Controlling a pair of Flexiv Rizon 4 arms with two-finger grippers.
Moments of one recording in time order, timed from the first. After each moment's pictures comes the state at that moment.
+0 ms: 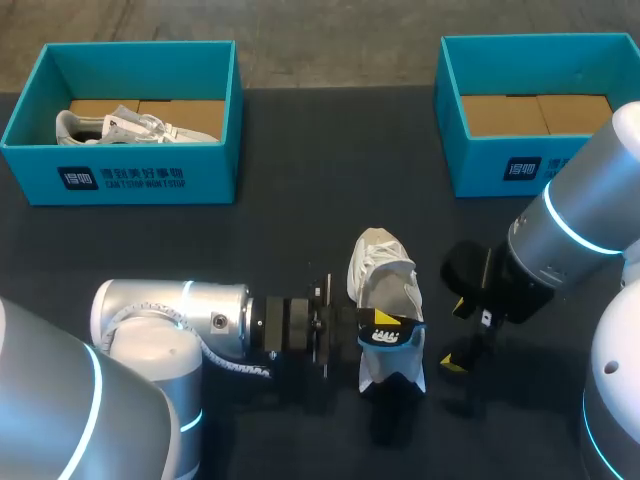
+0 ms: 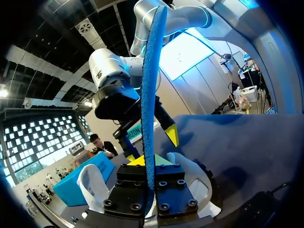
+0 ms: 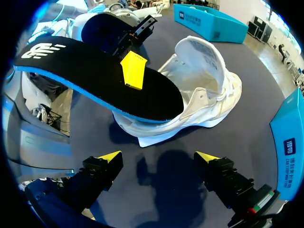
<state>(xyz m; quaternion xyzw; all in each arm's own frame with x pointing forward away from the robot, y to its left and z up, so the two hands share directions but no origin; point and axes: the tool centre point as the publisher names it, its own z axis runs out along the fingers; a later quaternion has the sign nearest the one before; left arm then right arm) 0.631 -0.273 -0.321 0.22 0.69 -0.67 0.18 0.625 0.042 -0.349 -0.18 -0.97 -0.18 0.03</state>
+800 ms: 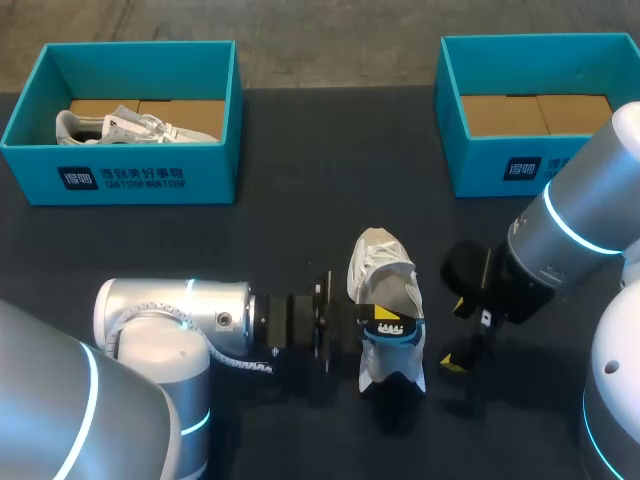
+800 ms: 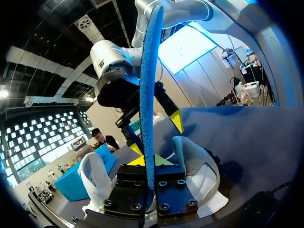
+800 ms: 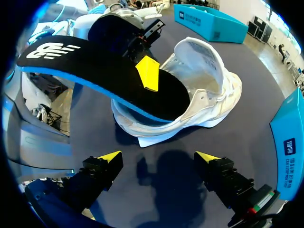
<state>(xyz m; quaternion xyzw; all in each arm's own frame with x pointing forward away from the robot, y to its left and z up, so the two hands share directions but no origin) 0.647 -0.274 -0.334 0.21 0.70 -0.65 0.19 0.625 0.042 -0.349 -0.18 -0.97 -0.18 0.03</state>
